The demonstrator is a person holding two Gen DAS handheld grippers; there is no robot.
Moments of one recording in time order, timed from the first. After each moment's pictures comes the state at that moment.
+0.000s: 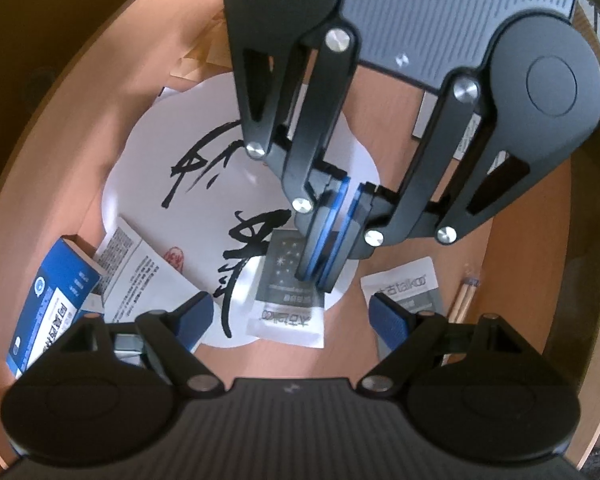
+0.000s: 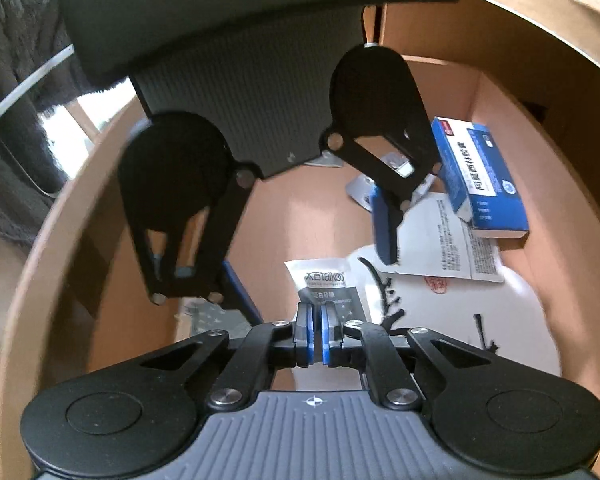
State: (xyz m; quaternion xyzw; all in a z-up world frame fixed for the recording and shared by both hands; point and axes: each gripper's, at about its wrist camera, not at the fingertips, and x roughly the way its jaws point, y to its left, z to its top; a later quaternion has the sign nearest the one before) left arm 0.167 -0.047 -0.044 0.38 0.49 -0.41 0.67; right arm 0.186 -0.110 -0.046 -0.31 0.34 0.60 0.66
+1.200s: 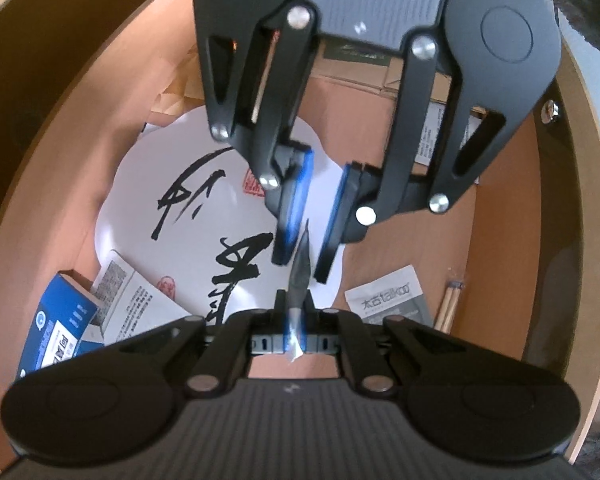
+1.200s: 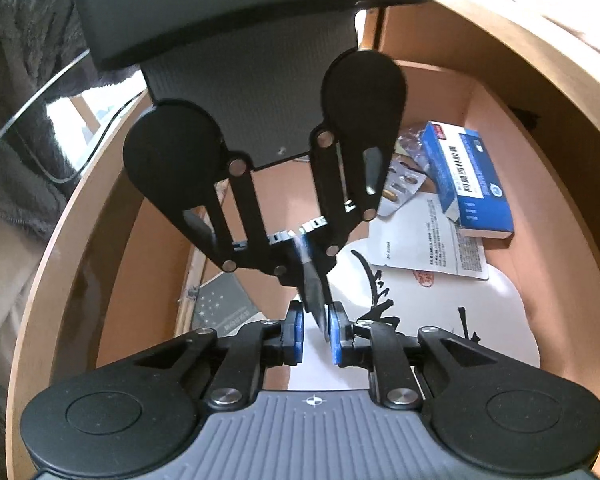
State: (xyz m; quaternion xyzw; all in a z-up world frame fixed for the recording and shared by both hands) left arm 0.161 -0.031 -0.044 0.39 0.45 -0.45 0.67; right arm 0.176 -0.115 -0.039 -0.35 0.32 0.59 0.66
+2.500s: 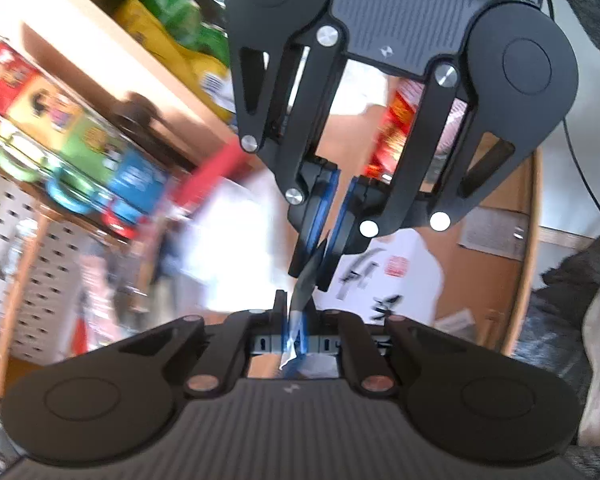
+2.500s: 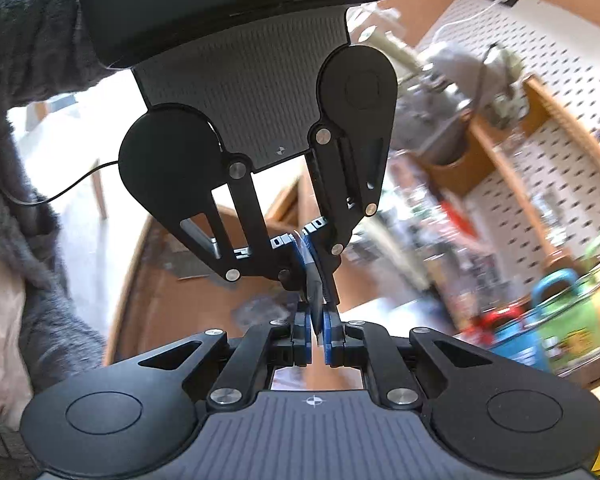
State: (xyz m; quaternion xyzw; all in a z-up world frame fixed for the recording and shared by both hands) left arm 0.166 -0.013 0.112 0.46 0.28 -0.32 0.78; right arm 0.109 -0.090 0.164 -0.47 0.14 0.48 0.73
